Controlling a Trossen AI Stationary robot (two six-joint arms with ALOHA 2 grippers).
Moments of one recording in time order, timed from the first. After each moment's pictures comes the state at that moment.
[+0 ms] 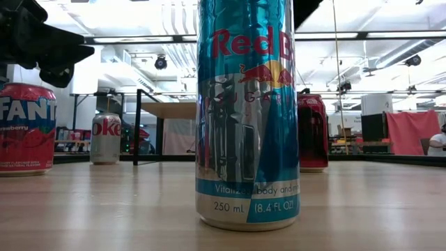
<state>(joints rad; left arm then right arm) -0.66 0.02 0.02 0.07 -0.74 -0.12 0.04 1.72 1.60 -0.98 -0.05 -0.18</state>
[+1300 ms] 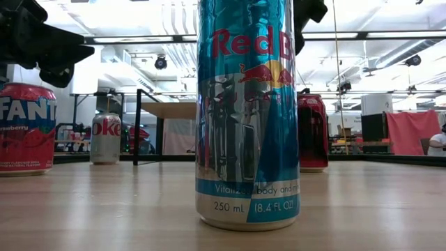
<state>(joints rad) -0.66 0.02 0.02 0.07 -0.74 -0.12 -0.04 1.72 1.30 -0.52 -0.09 -0.16</state>
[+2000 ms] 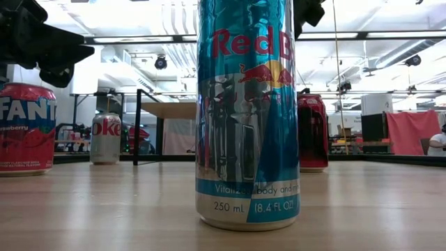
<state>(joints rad) -0.66 0.02 0.02 0.07 -0.74 -0.12 -0.04 1.72 1.29 -0.43 -0.21 -0.13</state>
